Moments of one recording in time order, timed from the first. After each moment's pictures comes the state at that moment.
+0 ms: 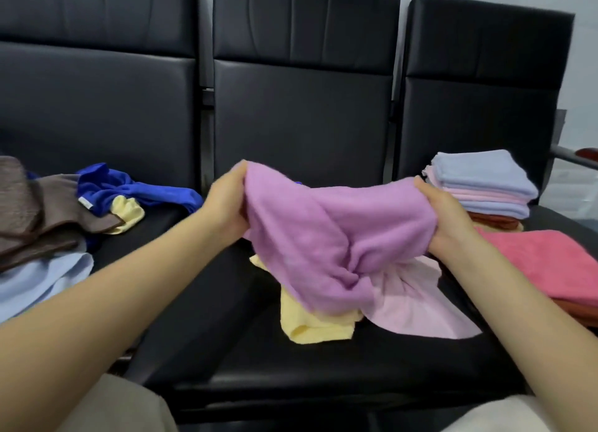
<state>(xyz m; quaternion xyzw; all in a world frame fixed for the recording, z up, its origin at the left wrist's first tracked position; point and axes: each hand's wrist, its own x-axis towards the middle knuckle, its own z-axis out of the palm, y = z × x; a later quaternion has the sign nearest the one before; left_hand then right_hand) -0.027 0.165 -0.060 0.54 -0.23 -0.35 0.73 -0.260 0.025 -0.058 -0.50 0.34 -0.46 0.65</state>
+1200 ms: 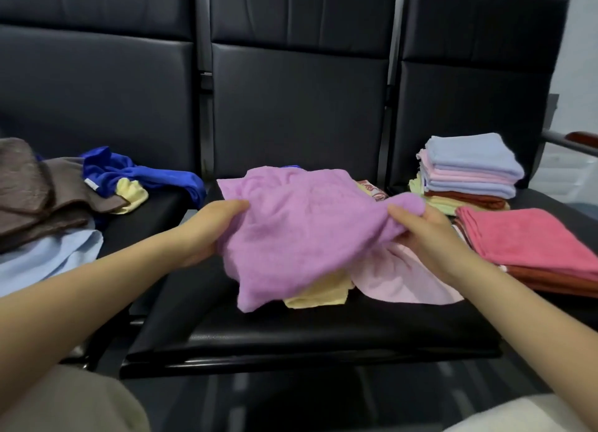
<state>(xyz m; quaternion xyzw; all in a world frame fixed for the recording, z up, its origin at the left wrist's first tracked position) -0.010 0.214 -0.111 0.65 -0.37 -0.39 0.53 -0.298 0.078 -0.095 -0.65 0.31 -0.39 0.57</state>
